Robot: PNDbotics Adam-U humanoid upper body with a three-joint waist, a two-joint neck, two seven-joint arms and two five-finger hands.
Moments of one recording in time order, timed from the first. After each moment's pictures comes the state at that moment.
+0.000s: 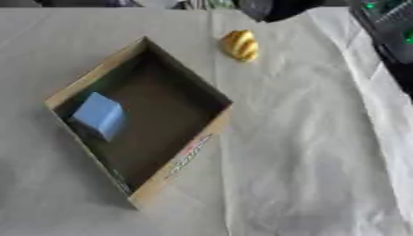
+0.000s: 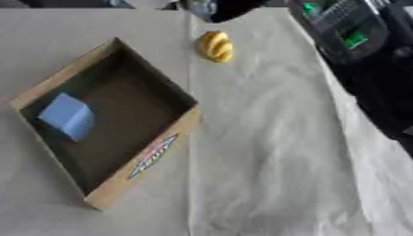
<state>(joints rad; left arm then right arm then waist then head) -0.21 0.40 0.18 -1.98 -0.10 -0.27 0.51 -1.08 -0.56 0.40 -1.72 0.39 0.03 0.38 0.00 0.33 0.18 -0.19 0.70</state>
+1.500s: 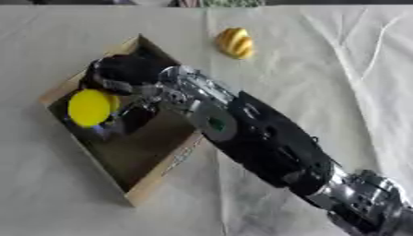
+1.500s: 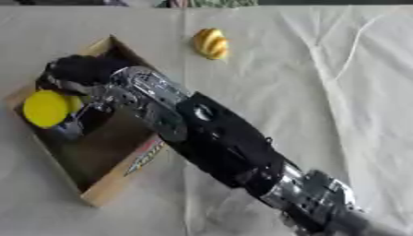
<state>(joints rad) -0.19 0.39 0.22 -1.98 -0.09 -0.26 0.55 -0.97 -0.14 0.56 -1.38 0.76 -0.03 0.34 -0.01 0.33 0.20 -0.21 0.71</state>
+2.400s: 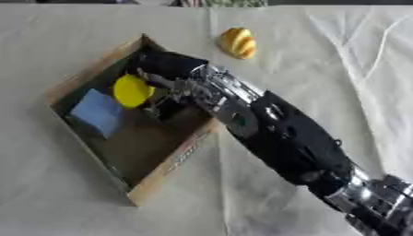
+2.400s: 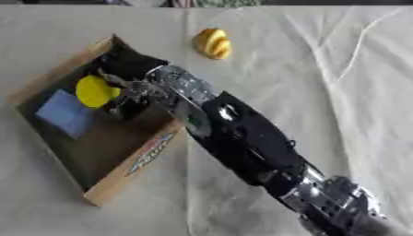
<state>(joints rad) -0.19 0.38 0.21 -1.98 -0.09 -0.26 0.55 -0.95 -0.19 0.52 -1.32 0.89 -0.03 0.38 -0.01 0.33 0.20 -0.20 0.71</state>
